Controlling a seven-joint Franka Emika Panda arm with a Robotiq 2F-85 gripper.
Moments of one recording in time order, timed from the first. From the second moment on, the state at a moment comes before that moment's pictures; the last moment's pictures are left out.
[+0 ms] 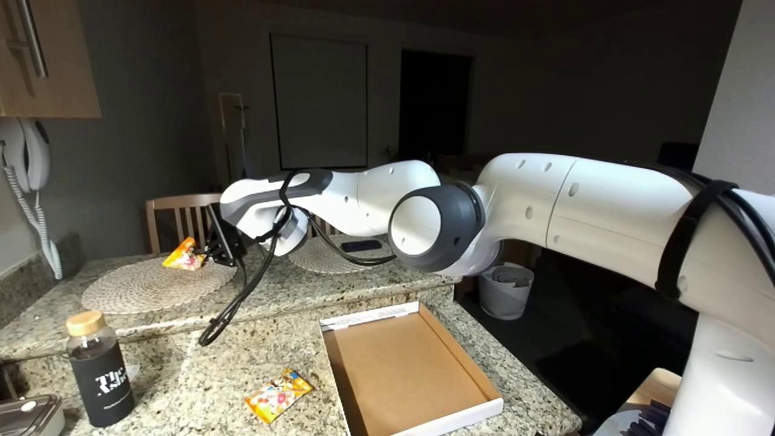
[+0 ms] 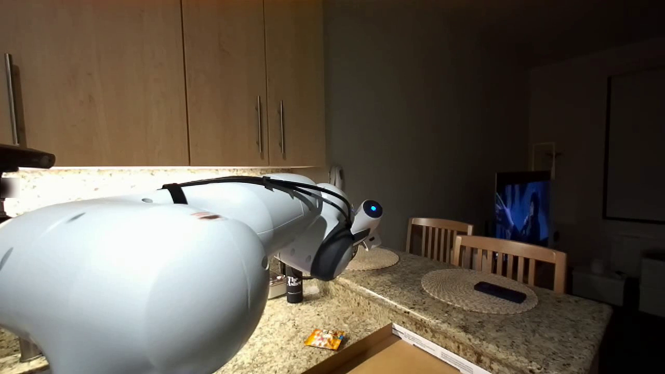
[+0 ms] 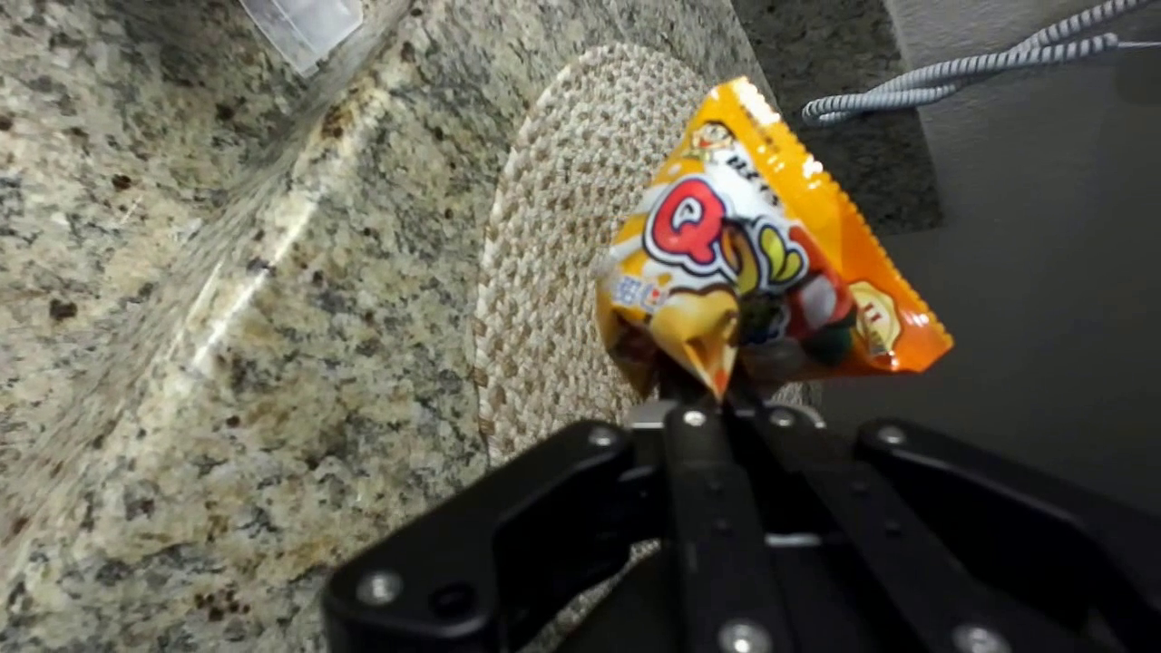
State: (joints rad) arm 0.23 1.46 0.41 -0.51 0.49 2.74 0.82
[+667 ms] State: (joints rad) arm 0.23 1.43 0.40 -0.51 0.49 2.71 0.82
